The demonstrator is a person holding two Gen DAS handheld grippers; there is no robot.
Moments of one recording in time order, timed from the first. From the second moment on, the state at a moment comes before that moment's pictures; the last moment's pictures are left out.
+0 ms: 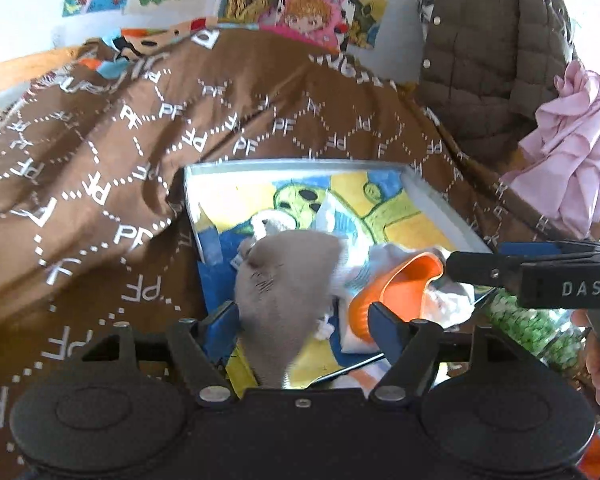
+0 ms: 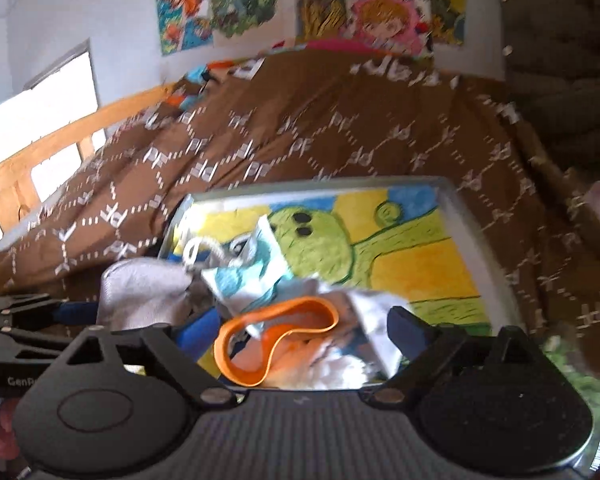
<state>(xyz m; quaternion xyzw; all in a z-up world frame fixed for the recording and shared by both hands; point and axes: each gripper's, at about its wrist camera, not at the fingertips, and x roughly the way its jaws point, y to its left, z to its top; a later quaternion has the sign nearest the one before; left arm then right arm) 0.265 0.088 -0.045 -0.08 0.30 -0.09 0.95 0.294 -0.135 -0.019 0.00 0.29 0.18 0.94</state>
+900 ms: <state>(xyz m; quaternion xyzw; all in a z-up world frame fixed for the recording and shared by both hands) 0.080 0.048 0.040 -0.09 0.18 -0.07 0.98 0.089 -0.211 0.024 0.05 0.17 0.11 0.98</state>
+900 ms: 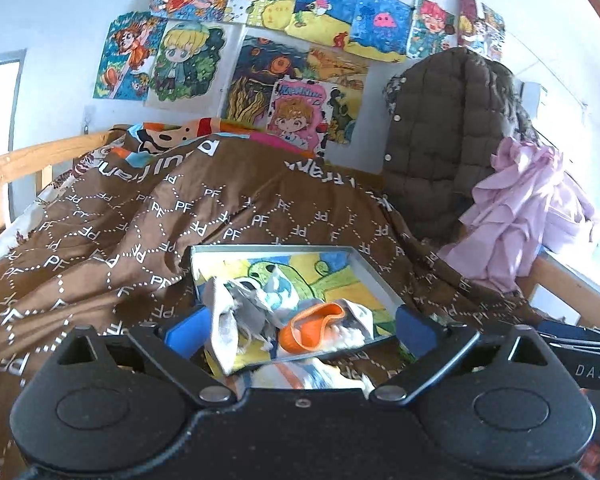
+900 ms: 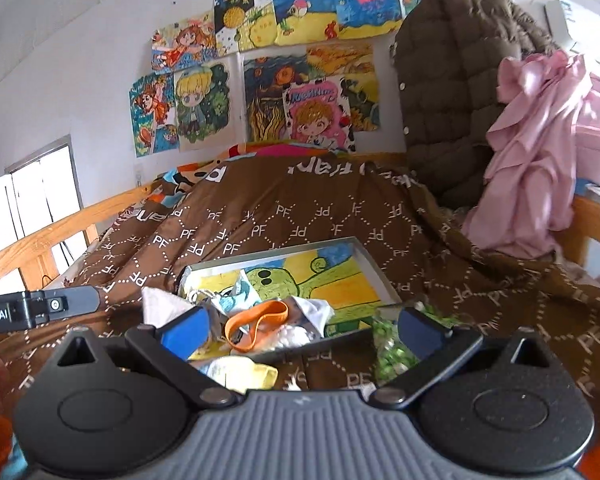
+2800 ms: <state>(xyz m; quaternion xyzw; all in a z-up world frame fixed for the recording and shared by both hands) 0.124 -0.018 -0.055 0.02 0.48 -0.18 0.86 0.150 -0.190 -0.061 -0.28 0.35 0.17 0.88</state>
